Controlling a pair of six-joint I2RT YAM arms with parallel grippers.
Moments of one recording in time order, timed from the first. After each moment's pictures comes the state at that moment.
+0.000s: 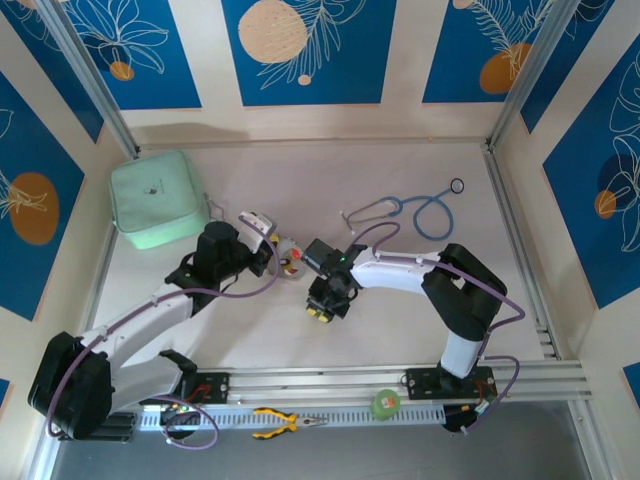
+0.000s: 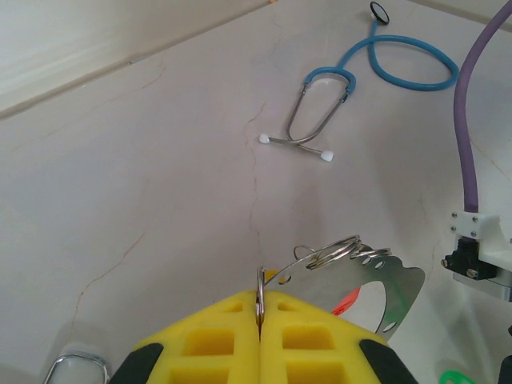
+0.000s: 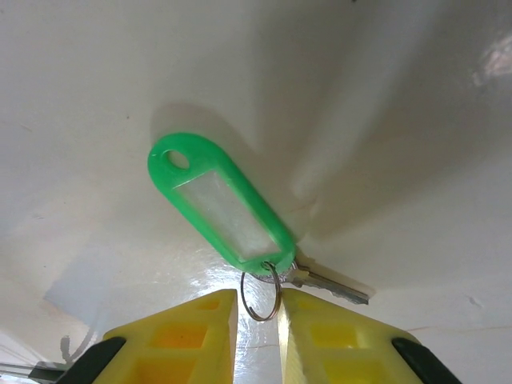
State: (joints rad) left arm -0.53 1.11 0.59 0.09 0.19 0.11; right arm 0.91 1.76 1.04 -0.63 -0.31 1.44
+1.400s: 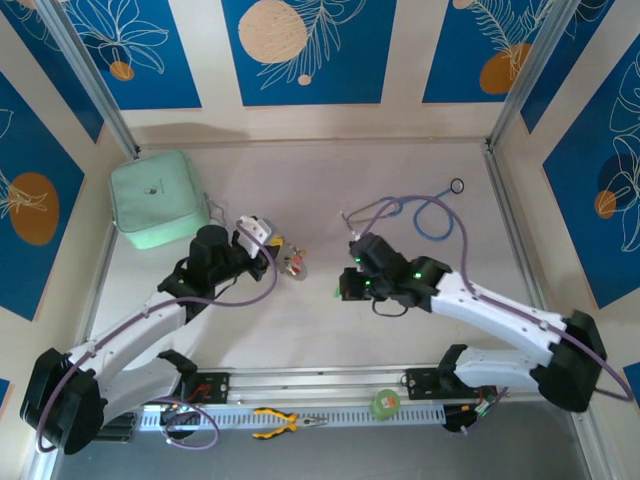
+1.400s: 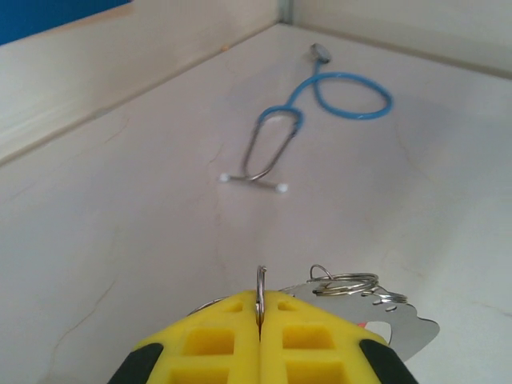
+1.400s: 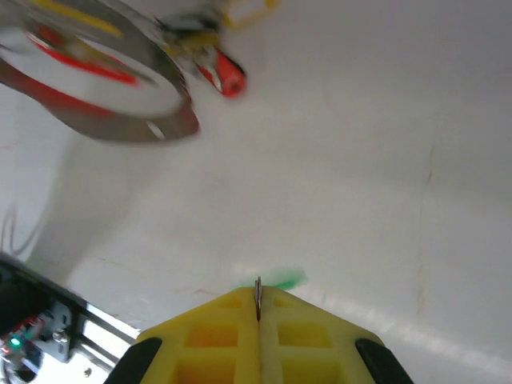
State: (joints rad) left arm -0.55 1.01 0.57 0.11 0.32 0.16; right arm 0.86 1.10 0.84 -0.62 -0.04 0.73
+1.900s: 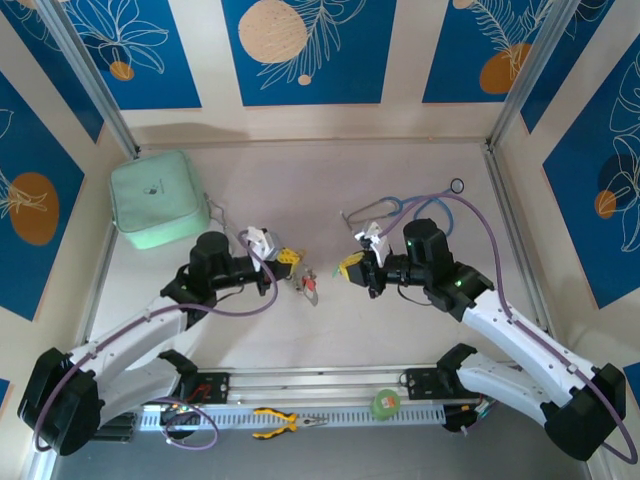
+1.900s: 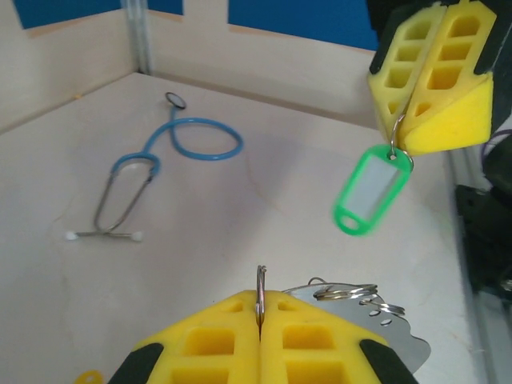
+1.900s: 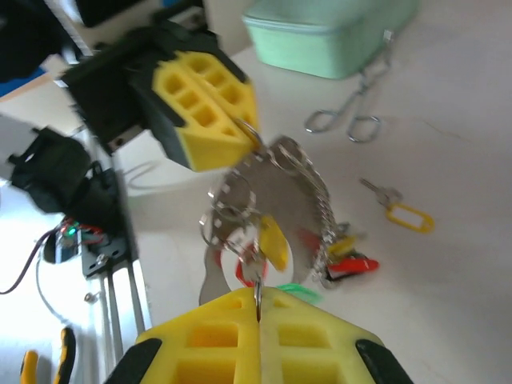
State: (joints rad) left arm -0.59 1.00 0.52 0.23 0.63 0.08; right arm 0.62 0.90 0.73 -0.33 -0.61 0.01
